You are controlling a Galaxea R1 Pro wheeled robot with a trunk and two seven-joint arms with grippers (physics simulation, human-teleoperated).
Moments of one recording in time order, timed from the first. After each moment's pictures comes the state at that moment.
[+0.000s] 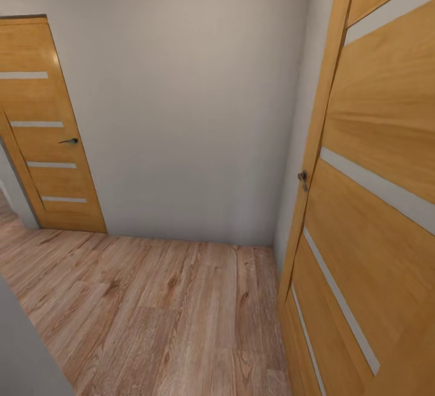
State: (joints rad) left arm -0.24 -0.01 -0.27 -0.01 0.58 -0.07 0.02; right arm -0.23 -0.01 0.21 0.03 -0.12 -0.15 -0.02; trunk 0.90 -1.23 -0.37
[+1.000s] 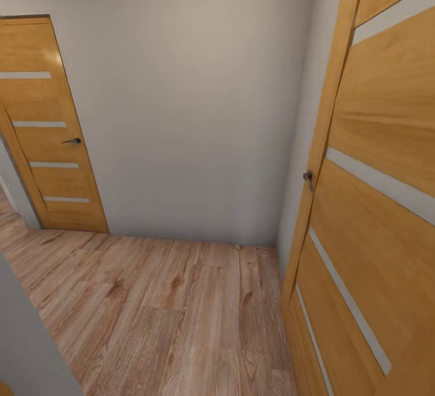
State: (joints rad) left arm -0.24 -0.01 -0.27 -0.01 0.58 -0.07 0.02; right arm -0.23 -0.01 0.21 0.03 -0.11 -0.15 -0.02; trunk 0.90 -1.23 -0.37
